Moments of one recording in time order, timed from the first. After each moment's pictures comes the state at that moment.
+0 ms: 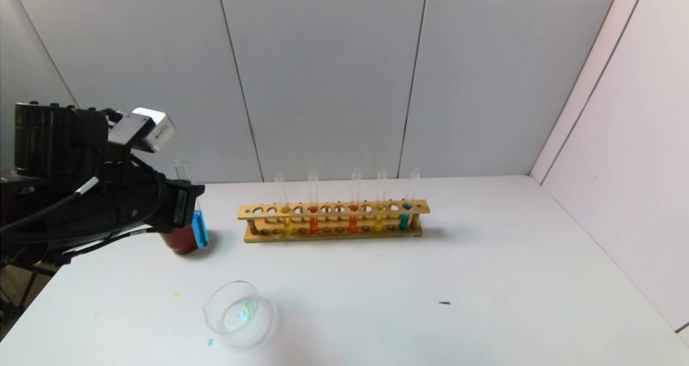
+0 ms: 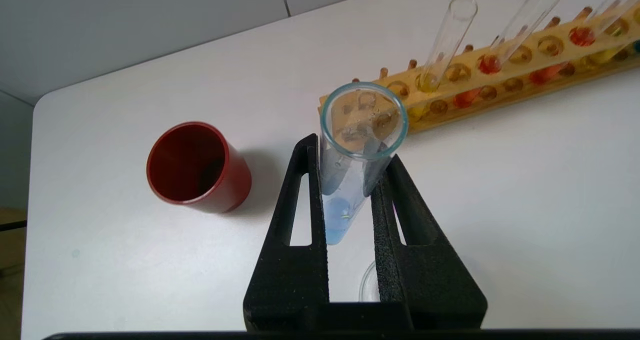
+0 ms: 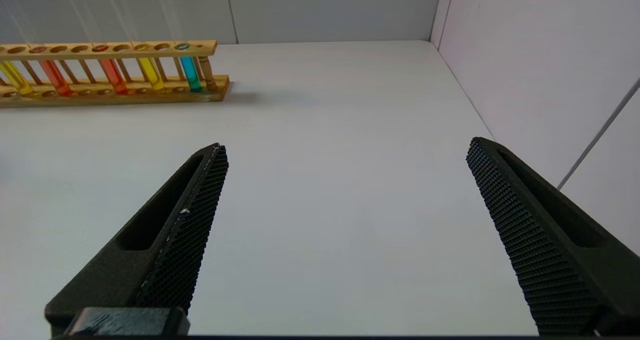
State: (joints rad) left arm -0.27 1.44 -0.80 -0.24 0.10 0.08; right arm 0.00 0.00 0.00 -0.01 0.00 0.02
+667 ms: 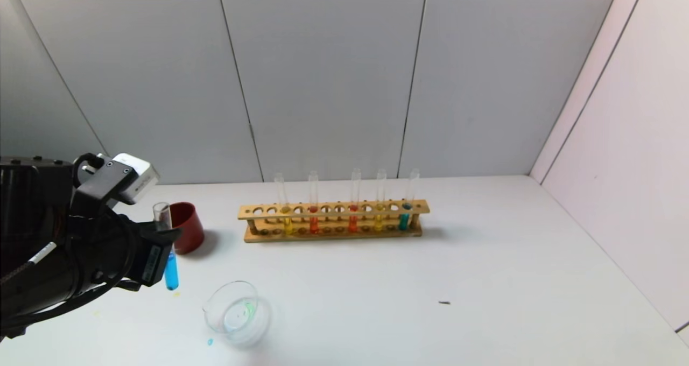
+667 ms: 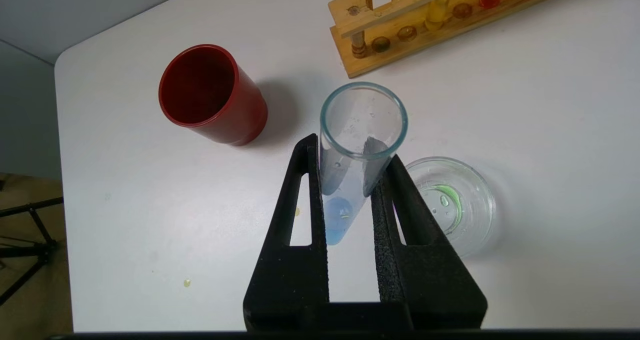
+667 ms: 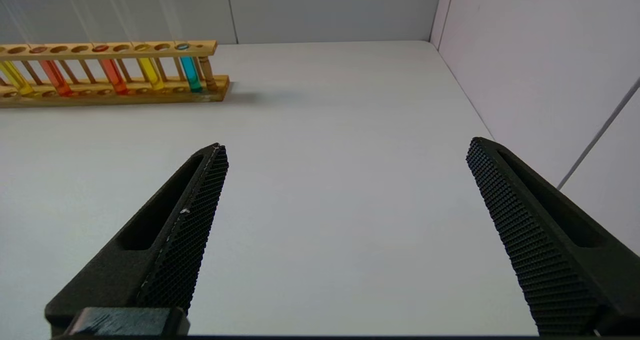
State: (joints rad) left arm -0.27 1.31 -0.59 -0.24 0.12 0.19; right arm 0.00 0.00 0.00 -0.01 0.00 0.02
